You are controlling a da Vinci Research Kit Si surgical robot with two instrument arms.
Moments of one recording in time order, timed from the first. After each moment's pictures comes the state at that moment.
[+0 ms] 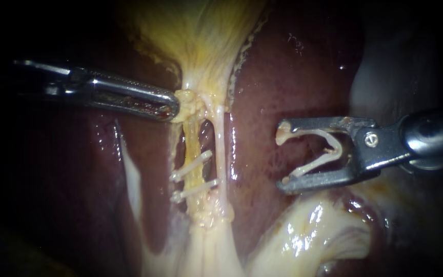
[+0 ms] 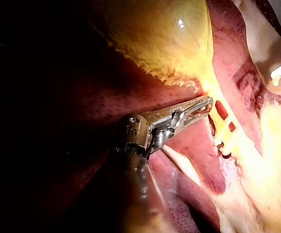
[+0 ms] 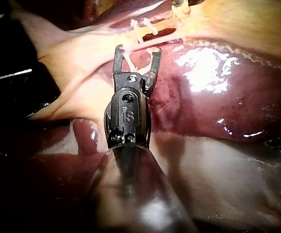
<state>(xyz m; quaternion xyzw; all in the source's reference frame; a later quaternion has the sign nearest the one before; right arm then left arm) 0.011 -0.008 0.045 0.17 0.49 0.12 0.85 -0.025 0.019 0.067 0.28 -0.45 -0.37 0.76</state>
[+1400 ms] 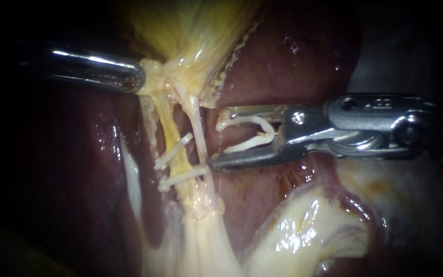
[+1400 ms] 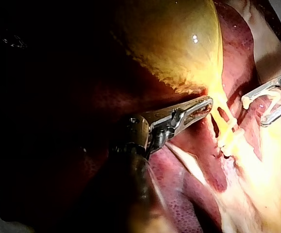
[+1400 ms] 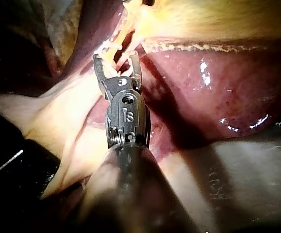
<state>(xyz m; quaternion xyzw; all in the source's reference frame) 0.021 -0.007 0.049 0.29 0.47 0.23 0.80 -0.020 0.022 0.062 0.26 -0.46 -0.40 0.75</state>
